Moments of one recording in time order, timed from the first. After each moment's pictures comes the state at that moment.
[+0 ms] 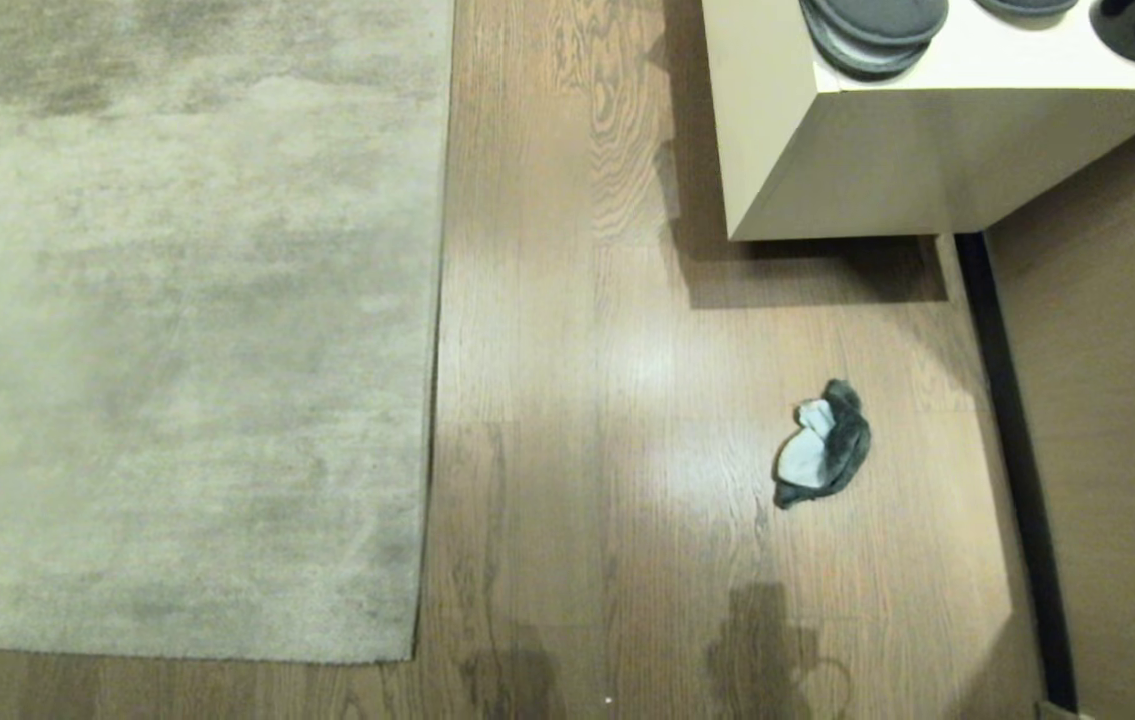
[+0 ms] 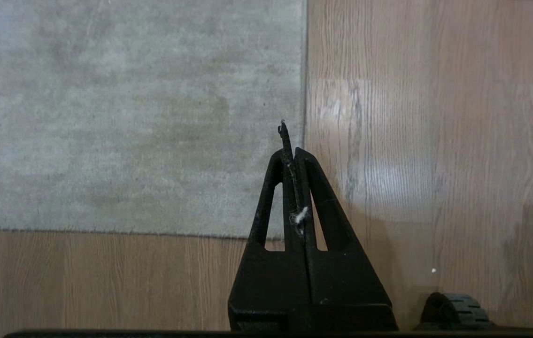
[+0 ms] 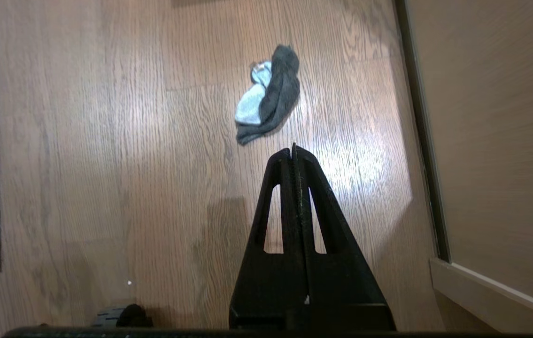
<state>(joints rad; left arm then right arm) 0.00 0.00 0.00 0.00 0.02 -0.04 0.00 0.00 0.00 -0.02 -0.06 0.10</state>
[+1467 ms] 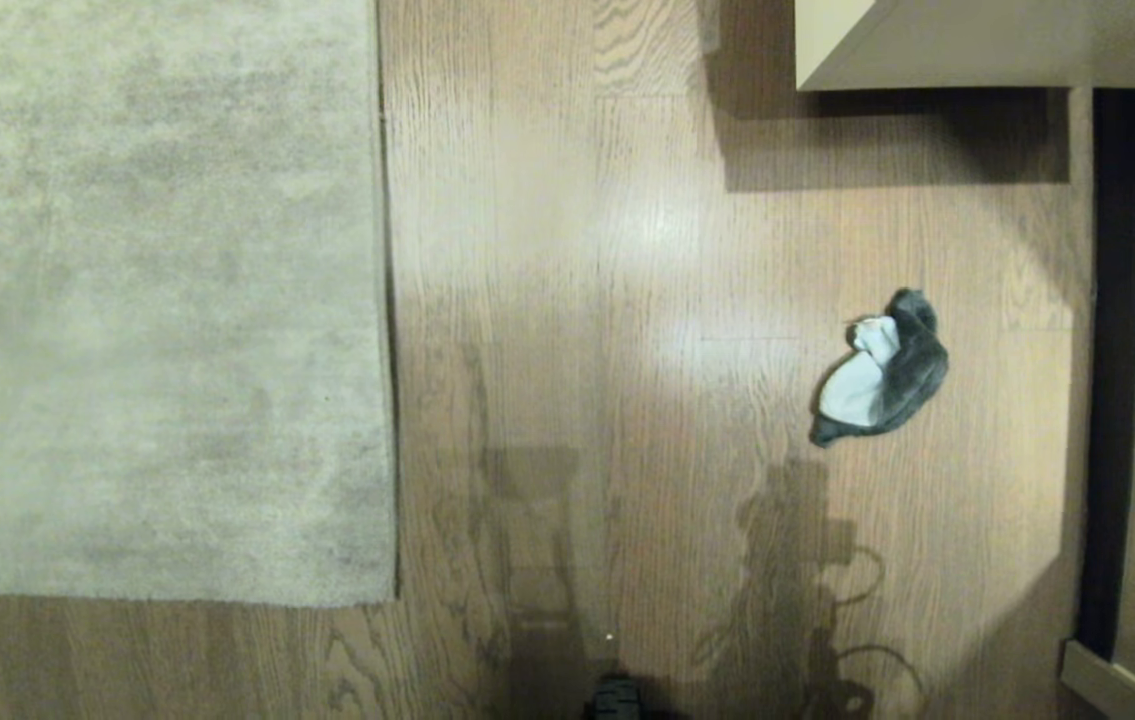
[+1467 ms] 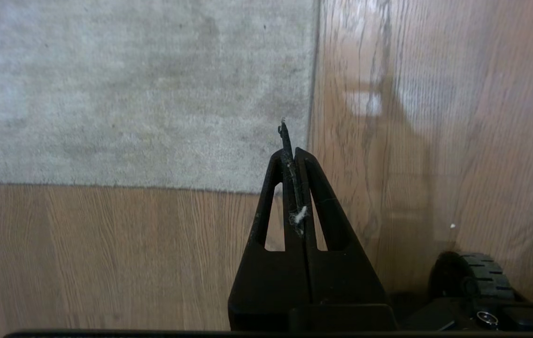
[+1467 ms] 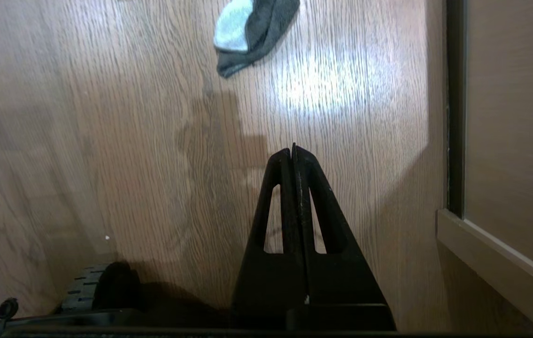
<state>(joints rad) 0.00 0.00 0.00 0.00 0.02 -0.04 0.00 0.00 0.00 -0.02 -0.06 0.10</state>
